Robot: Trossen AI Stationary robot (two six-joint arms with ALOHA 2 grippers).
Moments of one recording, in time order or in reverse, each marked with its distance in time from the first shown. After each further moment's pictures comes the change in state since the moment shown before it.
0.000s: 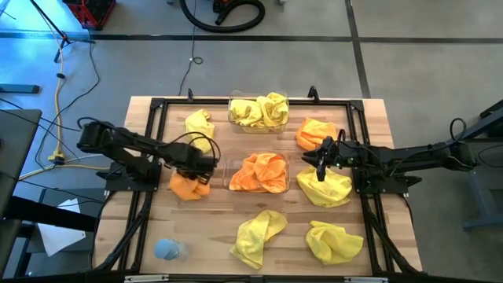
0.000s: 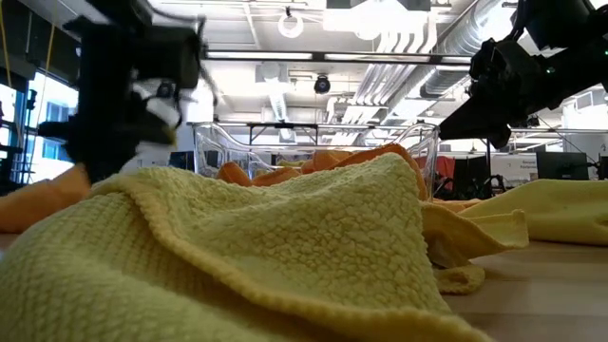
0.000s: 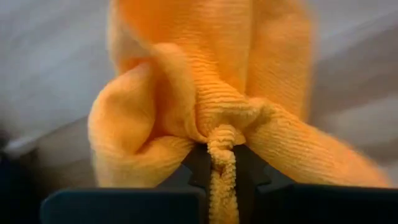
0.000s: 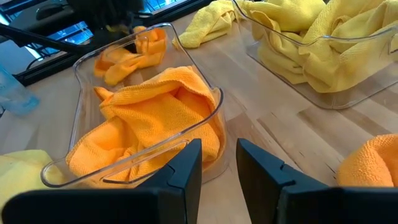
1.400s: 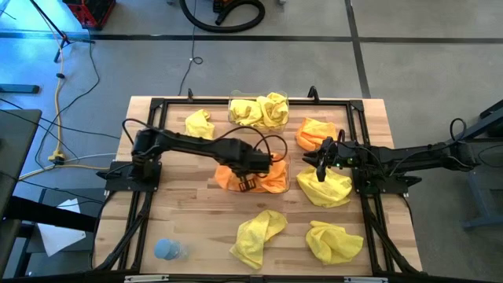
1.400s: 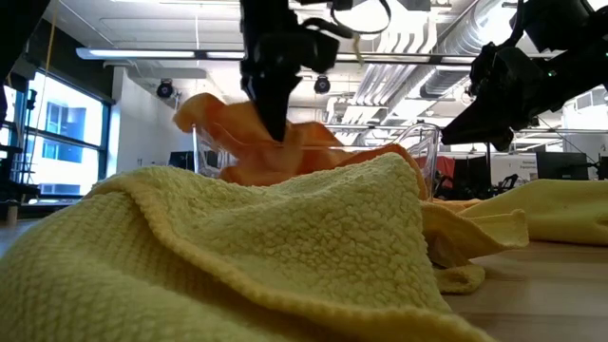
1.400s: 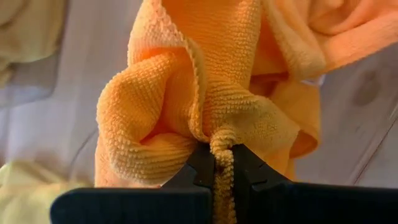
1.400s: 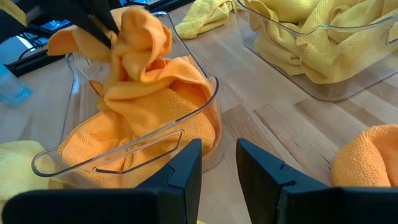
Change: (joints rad) left arm -0.047 0.571 0.995 -0.255 -0.106 0.838; right arm 0.000 -0.001 0.000 -0.034 0.000 -0.006
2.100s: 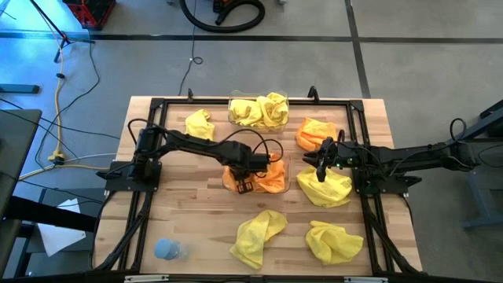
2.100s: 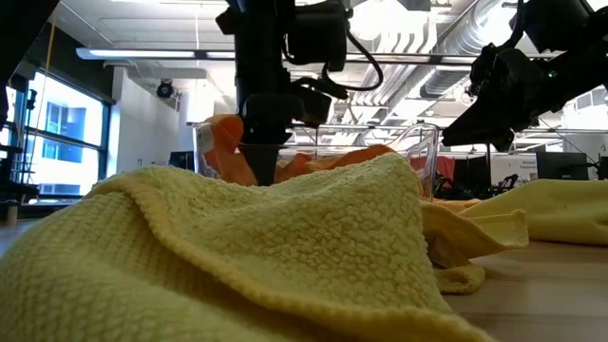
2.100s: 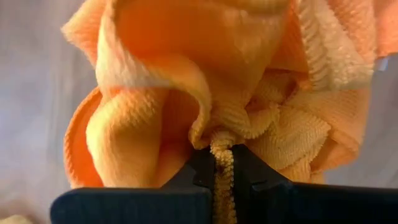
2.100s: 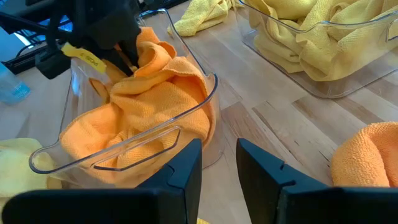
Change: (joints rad) left arm 0.058 0.023 -0.214 0.208 0.132 0.056; right arm 0.000 0.000 0.000 -0.010 0.000 -0.001
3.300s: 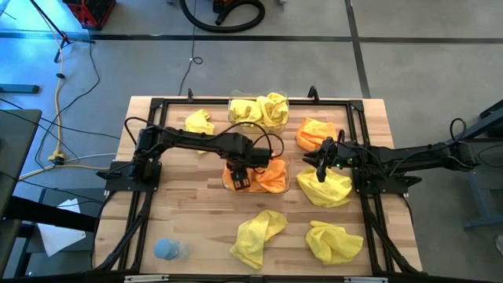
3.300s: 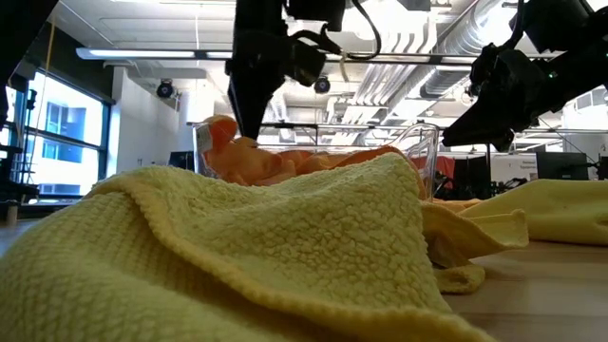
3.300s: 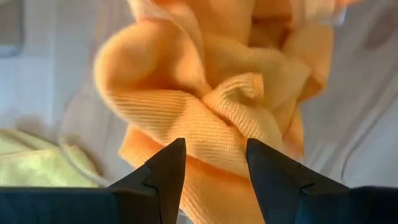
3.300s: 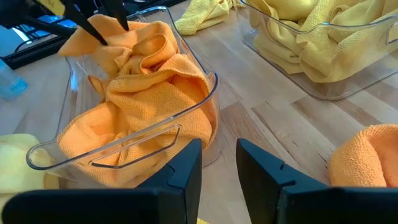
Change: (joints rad) left arm -0.011 -0.002 0.241 -0.363 -0.004 -0.016; right arm 0.000 0.000 0.000 -0.003 0.000 -0.020
